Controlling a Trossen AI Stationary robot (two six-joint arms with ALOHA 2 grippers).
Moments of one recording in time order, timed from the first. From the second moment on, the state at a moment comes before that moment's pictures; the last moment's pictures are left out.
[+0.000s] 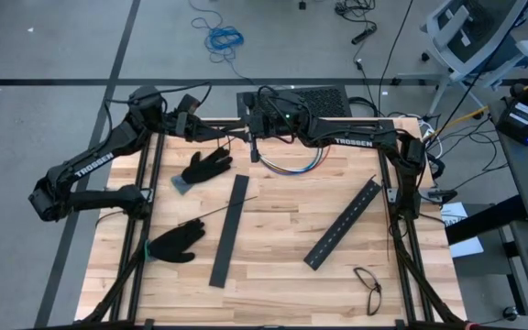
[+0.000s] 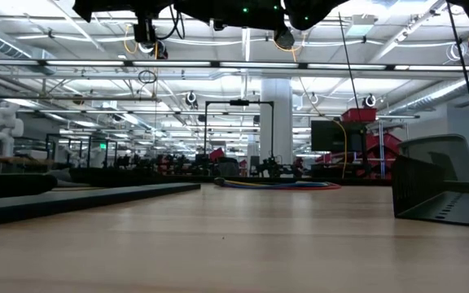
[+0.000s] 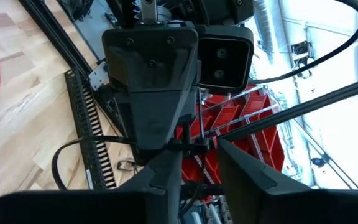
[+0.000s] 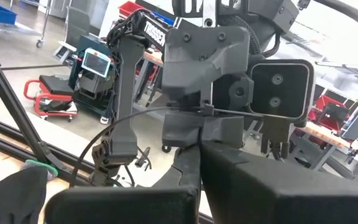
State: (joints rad) left arm 0.76 1.01 0.93 0.05 0.96 -1.10; right arm -0.32 1.91 1.61 0.38 -0.47 -0.38
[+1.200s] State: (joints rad) left arm 0.76 1.01 0.93 0.15 0.99 -1.14; right arm -0.33 1.91 1.61 0.44 -0.48 -0.34
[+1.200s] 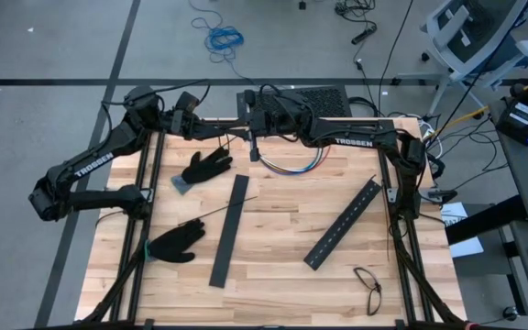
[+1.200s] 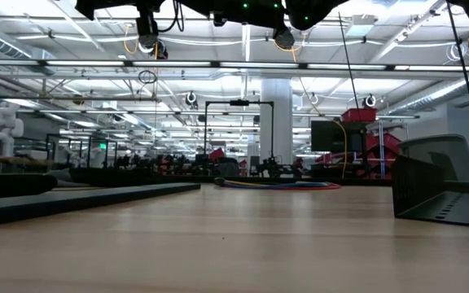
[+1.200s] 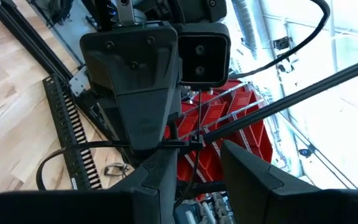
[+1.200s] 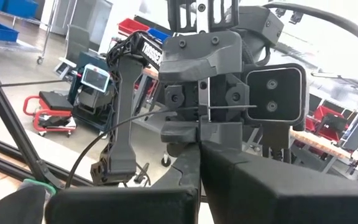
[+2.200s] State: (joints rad) left arm 0.71 1.01 0.93 0.14 0.96 -1.03; right arm -0.34 1.91 1.61 0.51 -0.46 -0.30
